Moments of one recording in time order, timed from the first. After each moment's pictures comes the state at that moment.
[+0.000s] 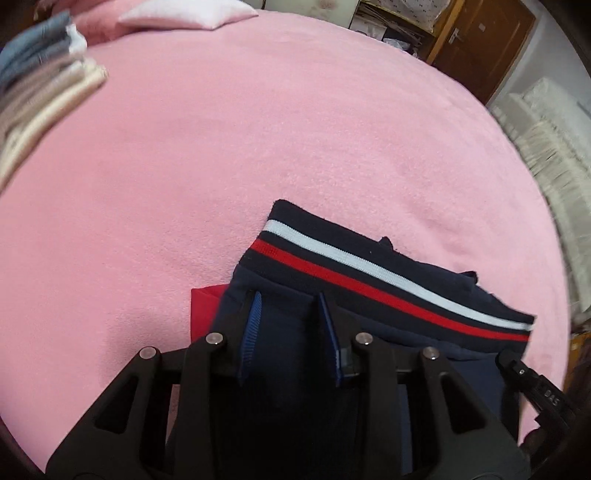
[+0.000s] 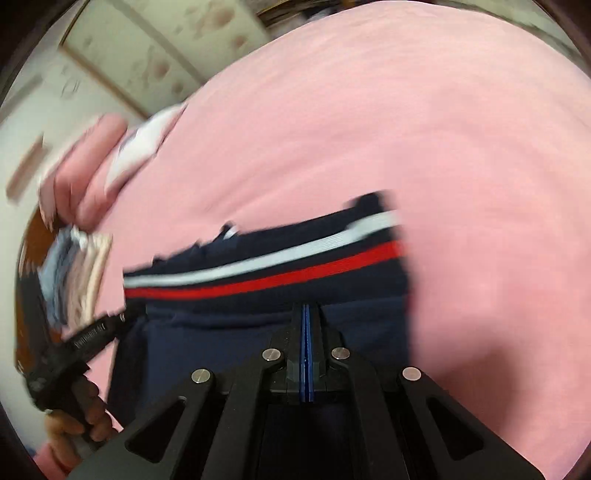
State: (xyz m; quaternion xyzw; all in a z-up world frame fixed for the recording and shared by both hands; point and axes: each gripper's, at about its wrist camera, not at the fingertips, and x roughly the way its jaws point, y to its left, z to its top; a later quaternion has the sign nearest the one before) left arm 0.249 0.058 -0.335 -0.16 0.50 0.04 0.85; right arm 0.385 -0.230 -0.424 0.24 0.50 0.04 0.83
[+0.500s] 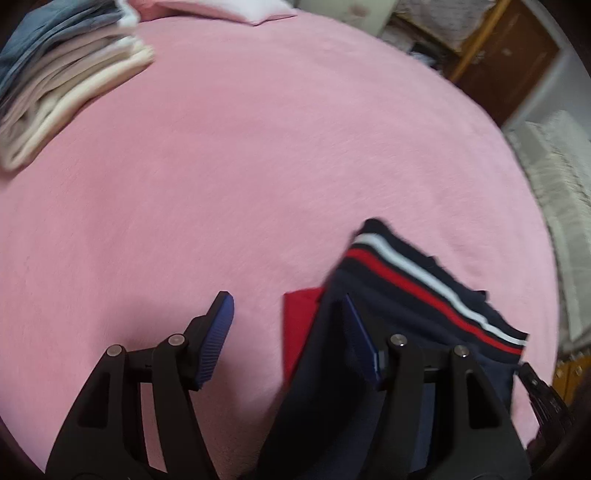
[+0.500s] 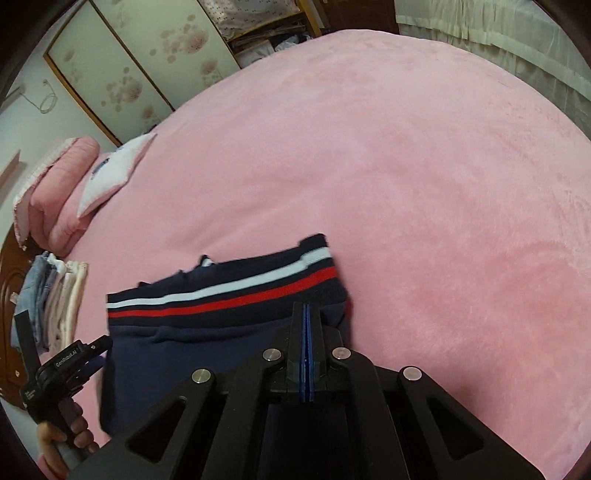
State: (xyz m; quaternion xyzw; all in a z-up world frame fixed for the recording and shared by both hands) left arm 0.242 0.114 -0.315 -0.20 0.50 0.06 0.84; right arm 0.382 -0.198 -0.394 0.20 0.48 -0.01 0.85
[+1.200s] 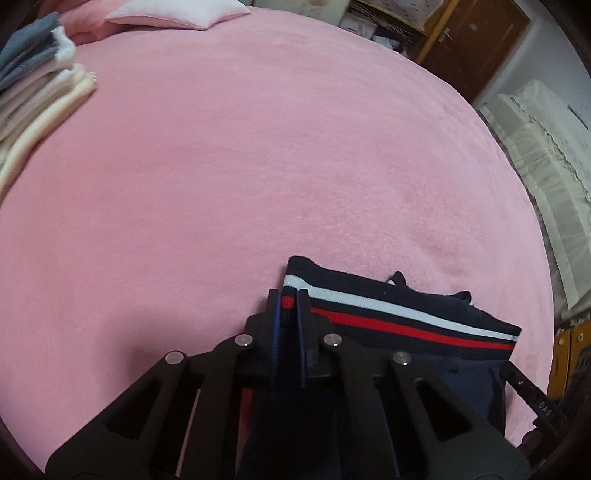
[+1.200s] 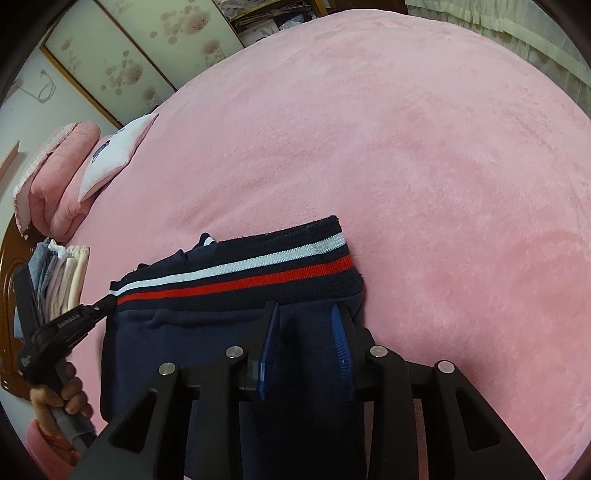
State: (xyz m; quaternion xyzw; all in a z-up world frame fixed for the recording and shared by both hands) left arm 0.288 0.089 -0.312 -0.16 0.51 0.01 0.84; right arm 0.398 -0.190 -0.409 0.18 0.52 0.00 0.84
